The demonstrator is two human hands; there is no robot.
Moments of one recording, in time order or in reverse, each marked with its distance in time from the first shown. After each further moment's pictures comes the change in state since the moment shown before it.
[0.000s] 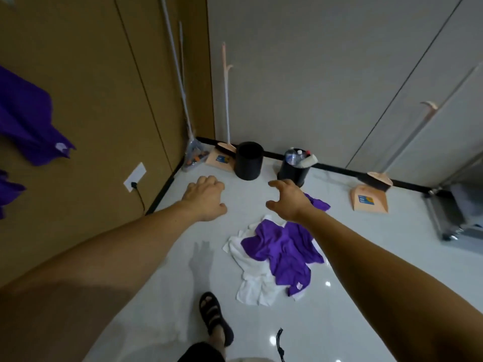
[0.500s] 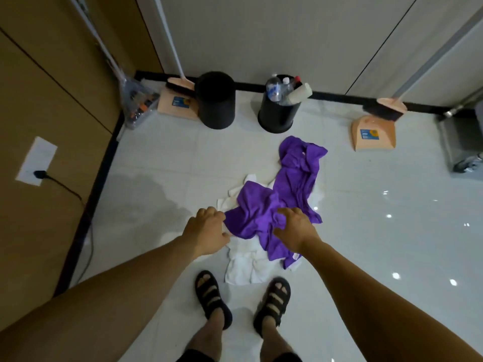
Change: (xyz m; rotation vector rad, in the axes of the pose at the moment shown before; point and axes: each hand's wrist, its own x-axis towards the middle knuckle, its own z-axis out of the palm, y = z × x) left_hand 0.219 0.045 0.231 -0.165 -0.424 0.059; right_hand 0.161 0.205 0.161 0.102 -0.281 0.421
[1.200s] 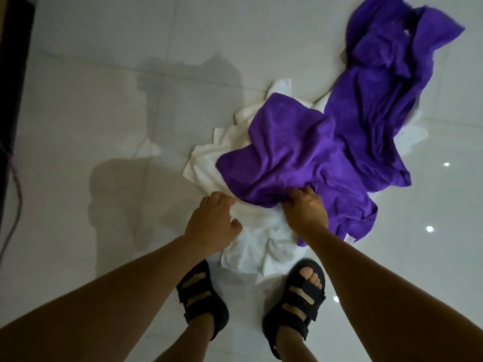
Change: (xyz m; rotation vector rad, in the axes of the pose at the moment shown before) left_hand 0.240 -0.070 0.337 -0.249 -0.040 -0.159; right_hand 0.310 0.156 0.314 0.009 0.021 0.058
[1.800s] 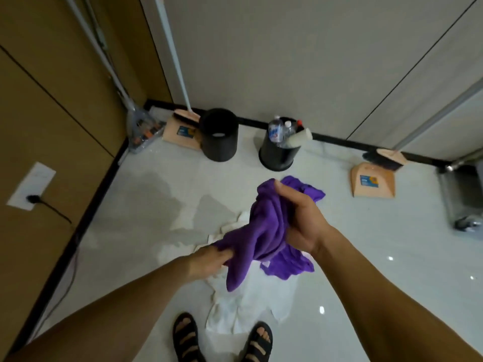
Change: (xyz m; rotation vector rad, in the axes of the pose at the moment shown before) left_hand -0.220 0.173 -0.348 -0.456 -0.289 -0.024; right_hand -0.262 -0.207 -0.481 1.553 -0.584 -0.118
